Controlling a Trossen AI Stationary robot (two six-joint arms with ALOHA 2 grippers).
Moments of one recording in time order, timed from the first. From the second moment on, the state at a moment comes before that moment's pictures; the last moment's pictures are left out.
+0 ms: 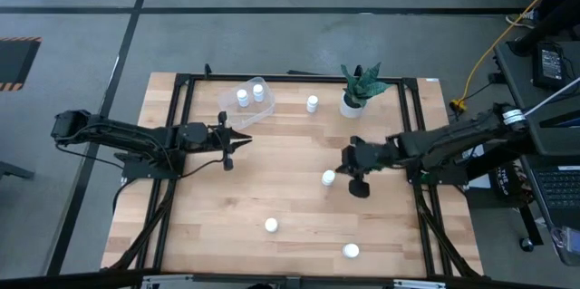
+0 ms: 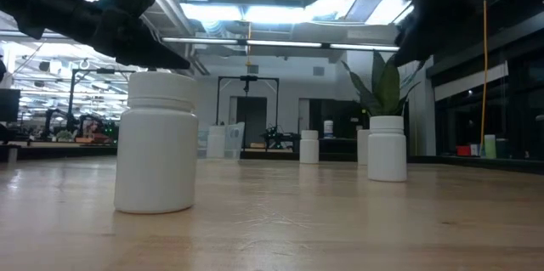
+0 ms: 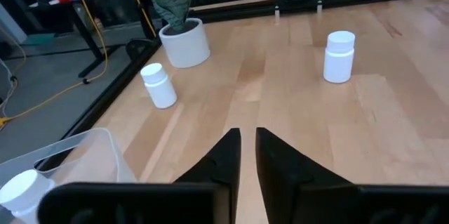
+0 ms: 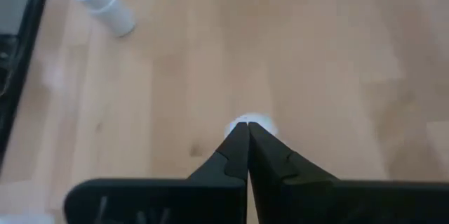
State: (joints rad) left arm 0.03 0.84 0.24 0.31 -0.24 0.12; right arm 0.22 1.17 0.75 -0.38 0.10 0.33
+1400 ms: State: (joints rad) left arm 0.03 0.84 0.24 0.31 -0.23 -0.02; right arm 0.62 0.80 0.18 -0.05 0.47 0.57
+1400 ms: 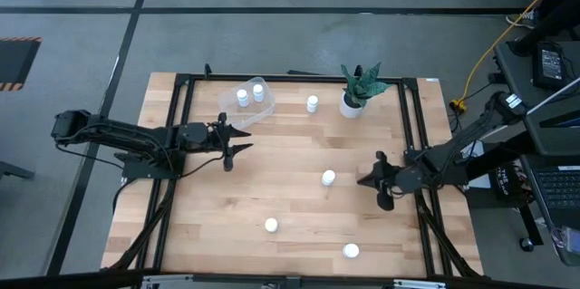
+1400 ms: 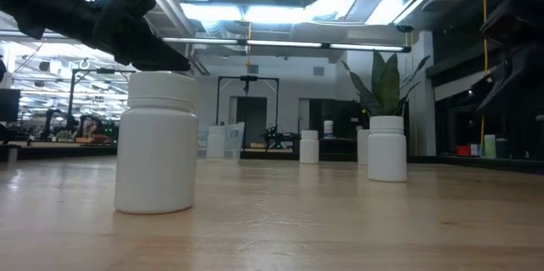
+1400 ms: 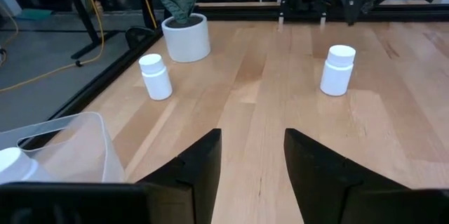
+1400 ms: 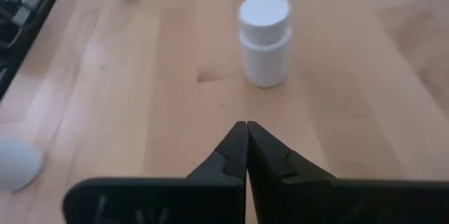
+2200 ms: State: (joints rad) left arm 0.03 0.84 0.24 0.31 -0.23 -0.03; right arm 0.62 0.78 0.01 0.36 0.49 0.43
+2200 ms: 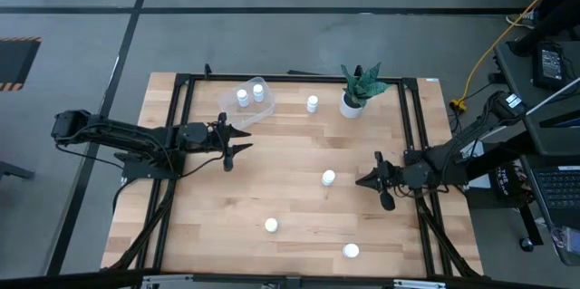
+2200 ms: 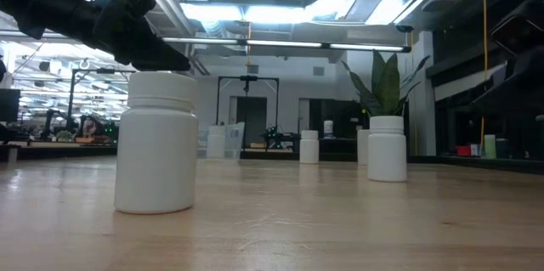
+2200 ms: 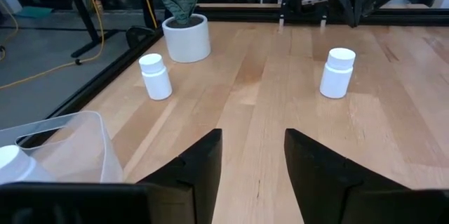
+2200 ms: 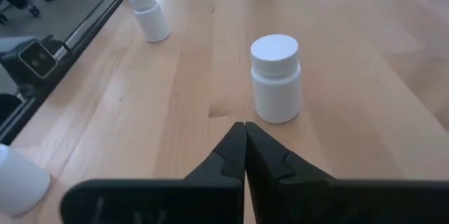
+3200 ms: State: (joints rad) left arm 0.03 0.84 0.24 0.31 -0.23 -0.07; right arm 0.61 0.79 0.01 0.37 0.51 0.36
